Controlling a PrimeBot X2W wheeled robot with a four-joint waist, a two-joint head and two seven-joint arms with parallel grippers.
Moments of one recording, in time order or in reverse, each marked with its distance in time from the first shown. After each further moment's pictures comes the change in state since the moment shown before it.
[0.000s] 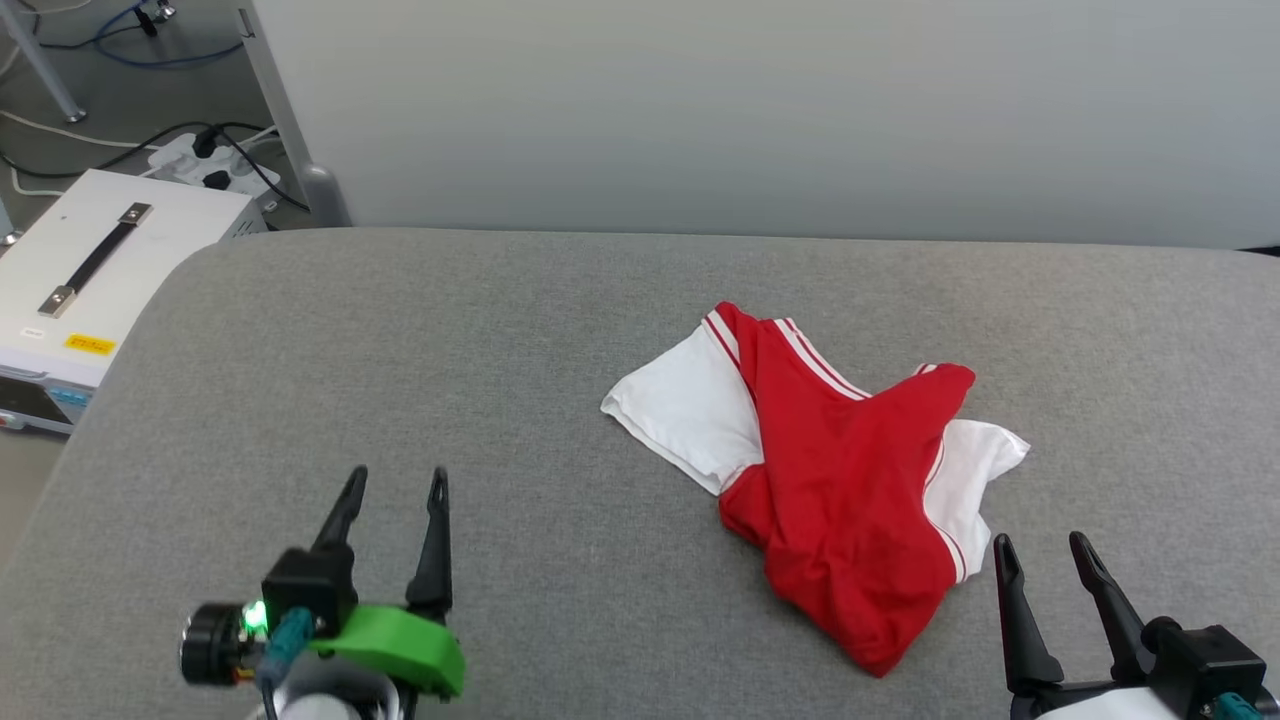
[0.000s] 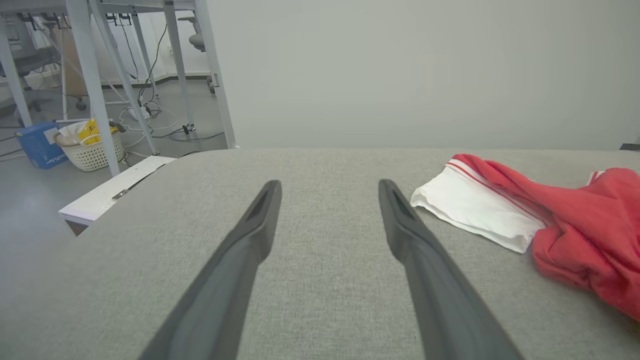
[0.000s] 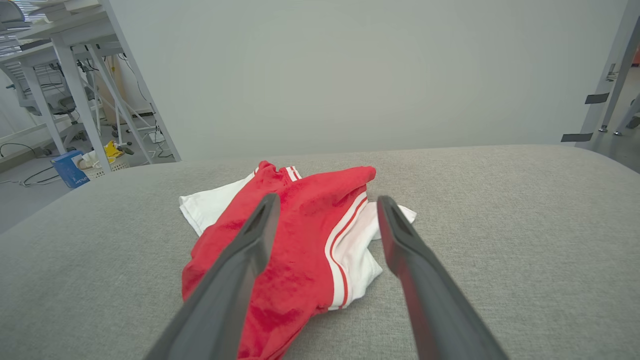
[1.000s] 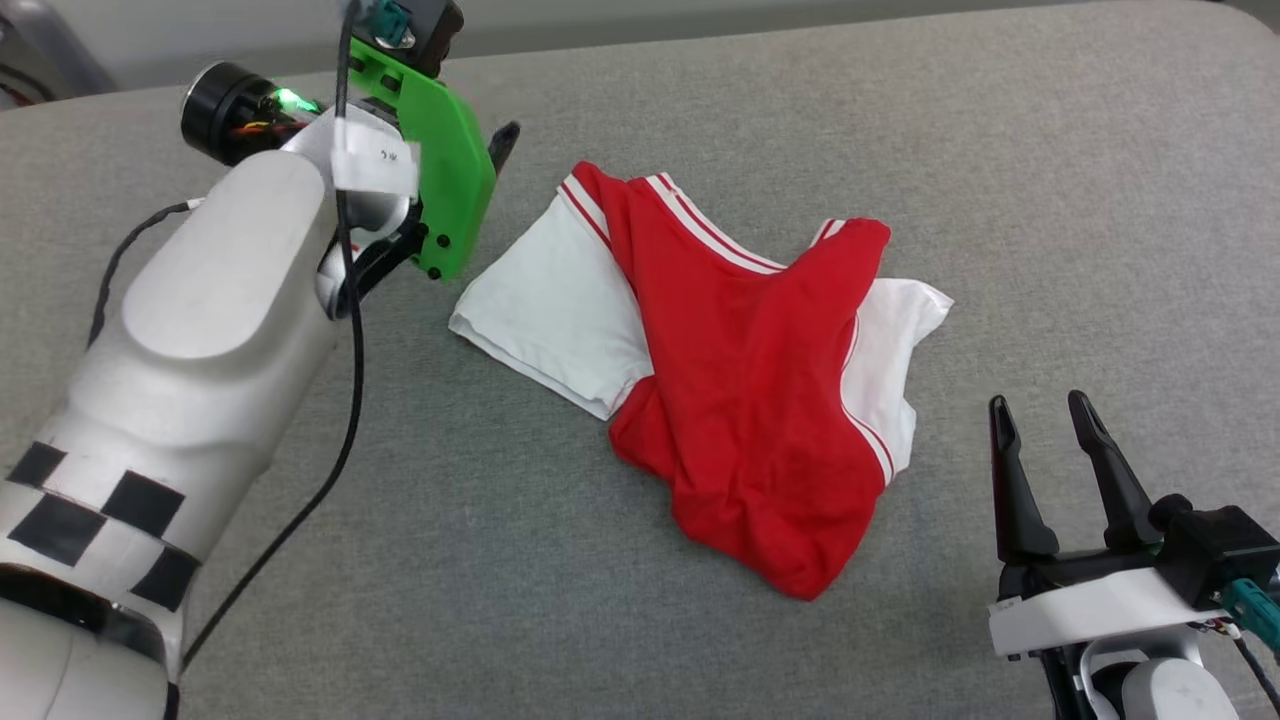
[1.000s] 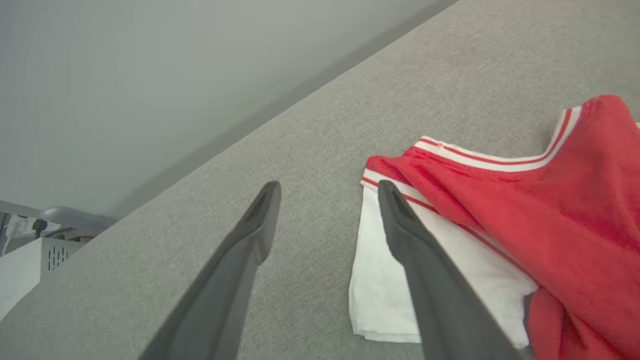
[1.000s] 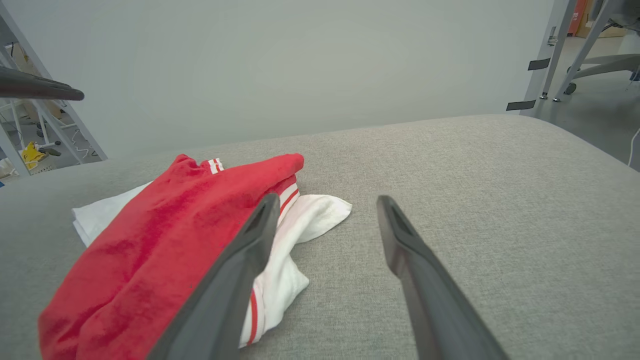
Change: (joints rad) left arm -1.089 0.301 -0.727 0.462 -0.551 -0.069 0.643; right arm -0.189 0.000 0.020 -0.028 0.012 0.000 0.000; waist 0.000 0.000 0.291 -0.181
